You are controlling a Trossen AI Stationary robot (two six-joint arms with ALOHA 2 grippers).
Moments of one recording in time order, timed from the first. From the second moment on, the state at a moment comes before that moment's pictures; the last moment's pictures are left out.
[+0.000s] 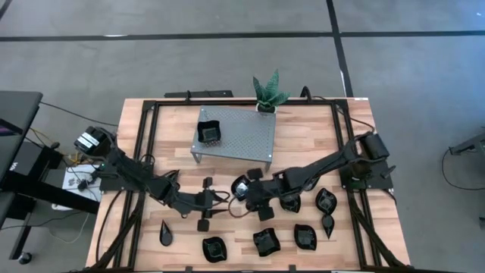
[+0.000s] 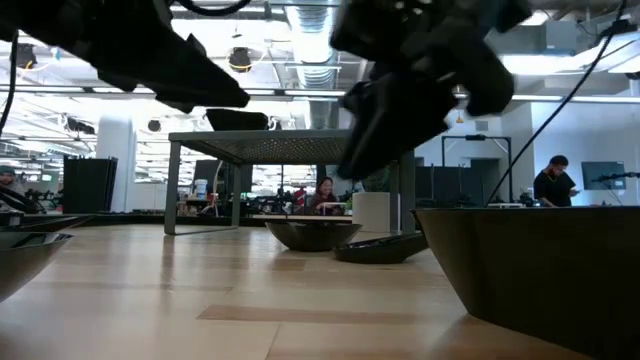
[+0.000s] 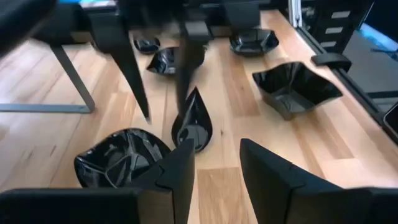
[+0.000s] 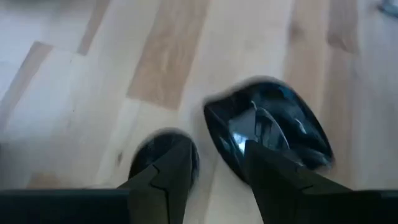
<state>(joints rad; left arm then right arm) -0.58 1.52 0.59 0.47 -0.47 -0.13 0.29 1.83 1.15 -0.24 0.13 -0.08</state>
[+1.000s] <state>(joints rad) -0.58 1.48 0.59 0.47 -0.47 -0.14 0.22 1.90 1.15 -0.25 0.13 -0.15</state>
